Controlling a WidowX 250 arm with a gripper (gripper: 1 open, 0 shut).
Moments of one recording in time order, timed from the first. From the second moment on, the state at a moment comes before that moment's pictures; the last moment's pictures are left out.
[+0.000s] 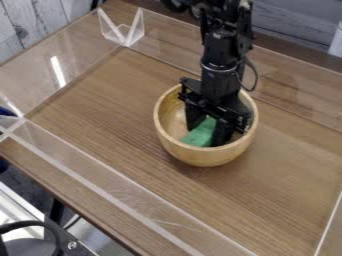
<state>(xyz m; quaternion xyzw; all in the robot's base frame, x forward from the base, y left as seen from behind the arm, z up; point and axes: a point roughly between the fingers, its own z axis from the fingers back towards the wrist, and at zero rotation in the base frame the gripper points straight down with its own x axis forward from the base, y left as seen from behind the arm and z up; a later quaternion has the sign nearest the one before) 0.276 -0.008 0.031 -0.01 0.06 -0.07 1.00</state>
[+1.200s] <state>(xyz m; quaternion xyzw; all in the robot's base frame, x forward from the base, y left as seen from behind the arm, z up) 0.282 -0.009 0.038 -0.01 0.03 -0.08 1.00</state>
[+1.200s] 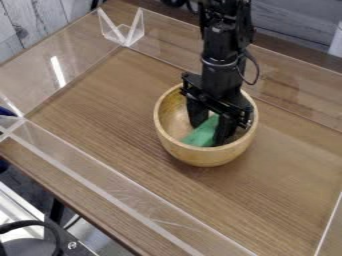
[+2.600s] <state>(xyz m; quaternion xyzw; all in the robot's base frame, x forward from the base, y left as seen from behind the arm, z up) 0.299 0.005 0.102 -0.02 -0.02 -0.05 1.00</state>
